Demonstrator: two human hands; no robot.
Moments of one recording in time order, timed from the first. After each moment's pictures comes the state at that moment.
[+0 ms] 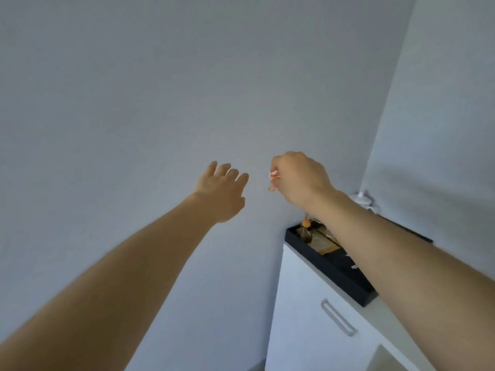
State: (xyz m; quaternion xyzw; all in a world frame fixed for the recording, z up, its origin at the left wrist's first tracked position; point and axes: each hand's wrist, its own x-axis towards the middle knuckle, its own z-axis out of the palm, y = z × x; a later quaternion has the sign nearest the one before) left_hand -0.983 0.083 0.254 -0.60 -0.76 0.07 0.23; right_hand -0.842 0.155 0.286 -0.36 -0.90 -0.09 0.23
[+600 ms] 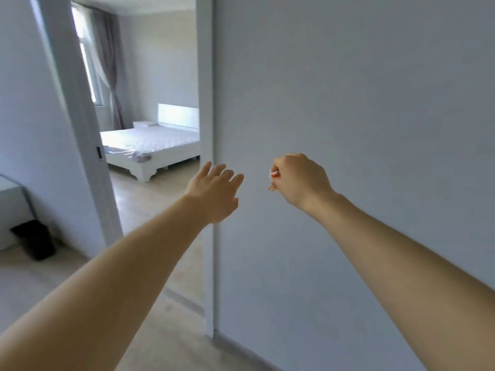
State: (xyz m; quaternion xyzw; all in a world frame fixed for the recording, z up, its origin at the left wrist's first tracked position) left_hand -1.084 -0.511 0.240 -0.20 -0.95 0.14 0.18; right_hand -1.065 -0.341 0.272 0.09 -0.97 0.05 0.24
